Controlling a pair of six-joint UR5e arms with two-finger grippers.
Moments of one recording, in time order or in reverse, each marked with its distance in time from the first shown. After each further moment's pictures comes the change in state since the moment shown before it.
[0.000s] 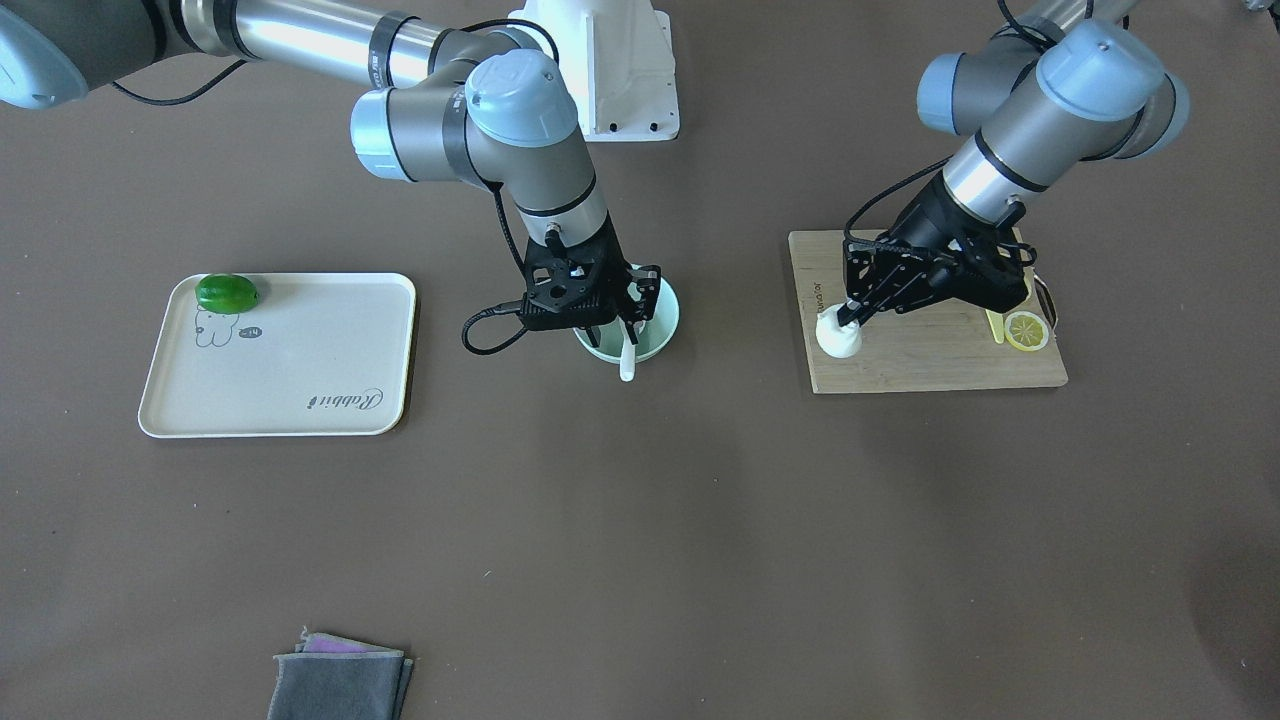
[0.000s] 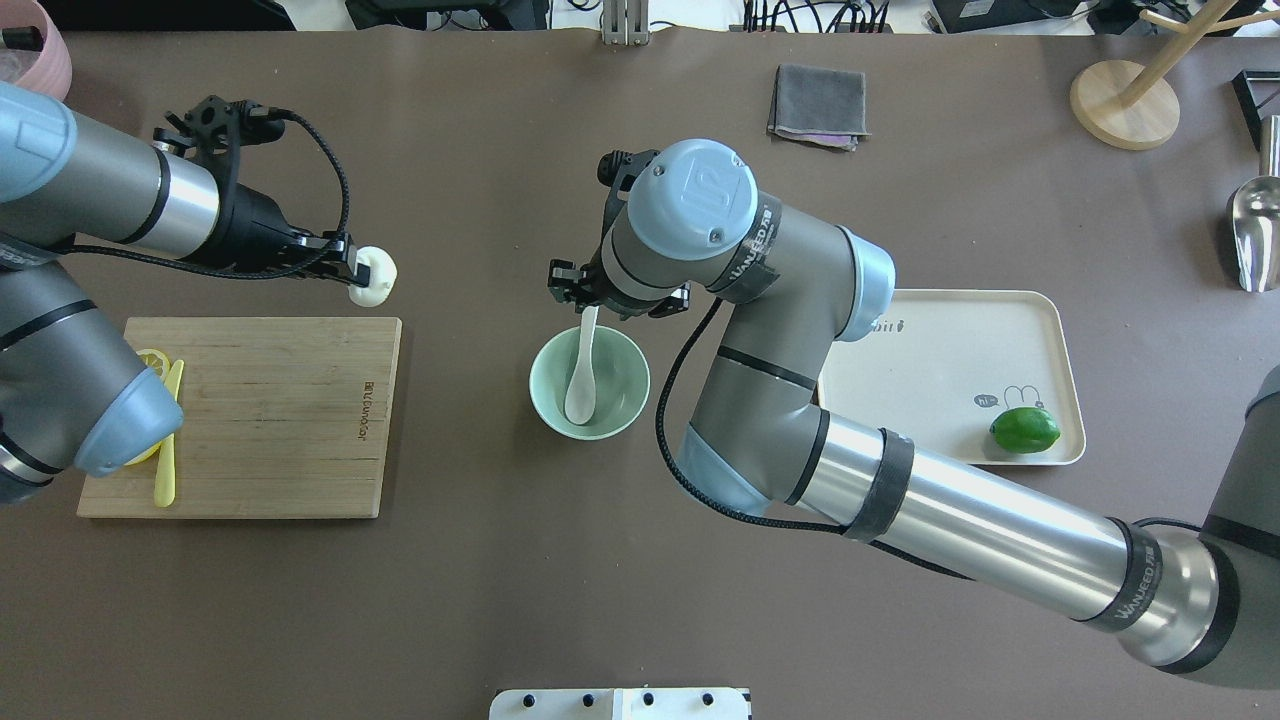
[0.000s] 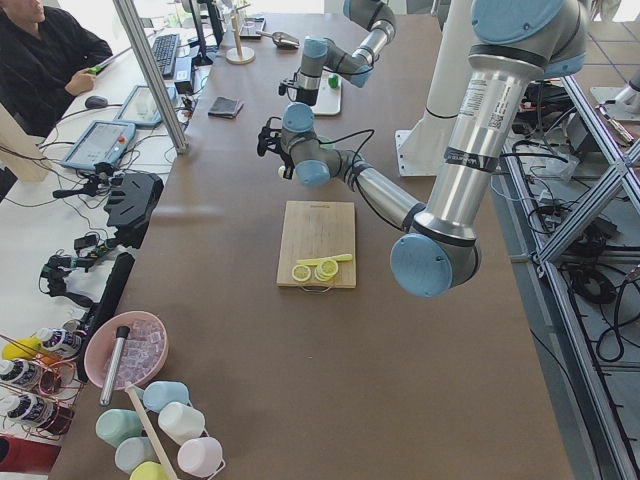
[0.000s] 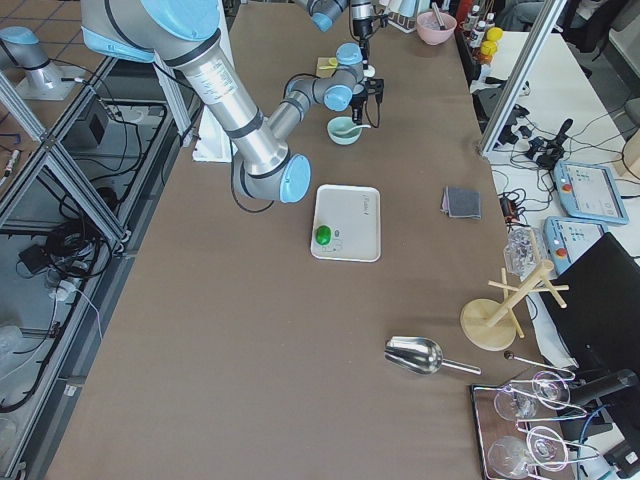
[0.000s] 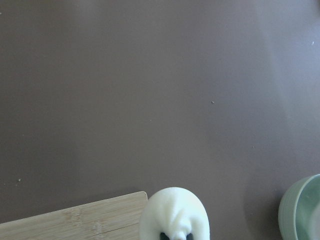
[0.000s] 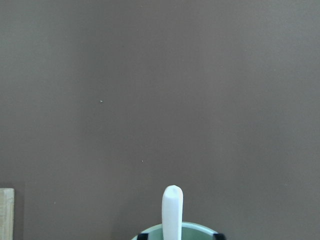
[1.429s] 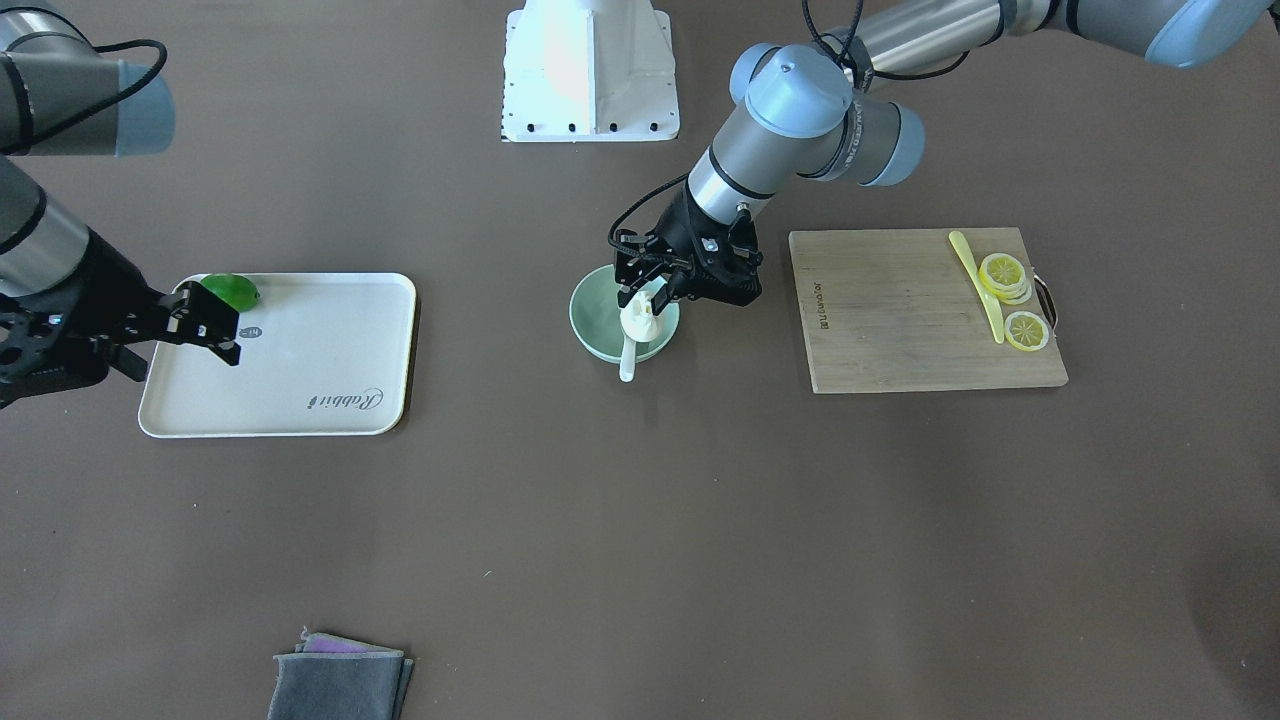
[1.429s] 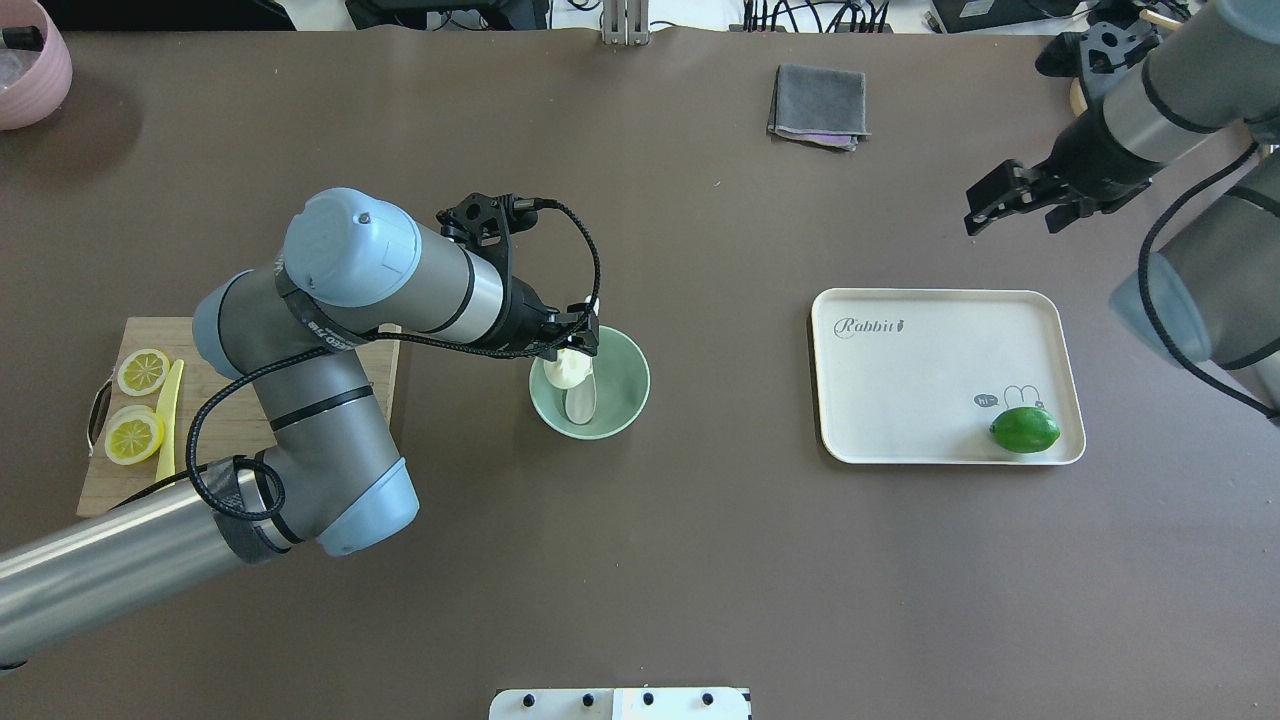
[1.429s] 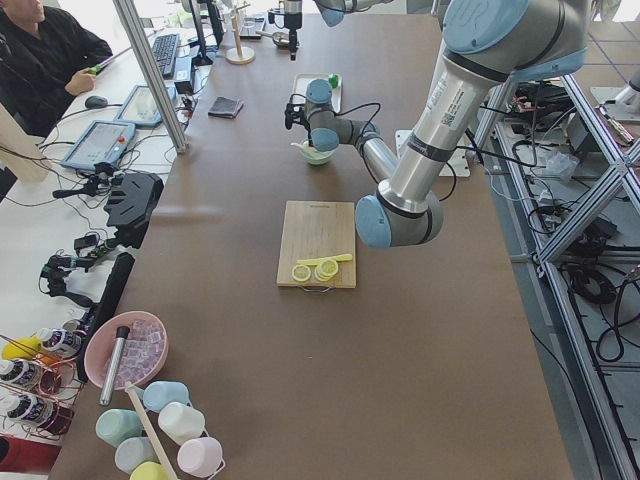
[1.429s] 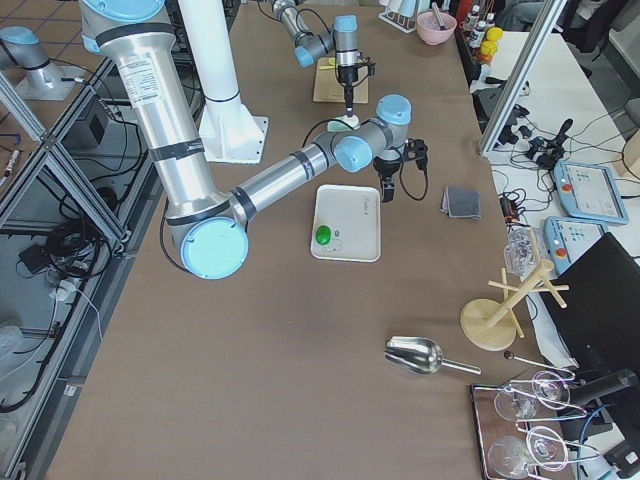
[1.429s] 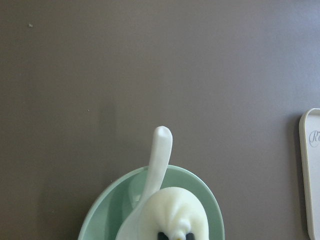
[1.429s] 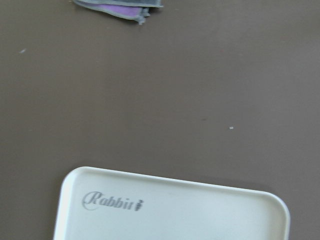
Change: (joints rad) left arm 0.251 -0.283 0.162 0.057 0.183 -0.224; right arm 0.514 -0.553 0.305 -0.179 0.400 -0.717
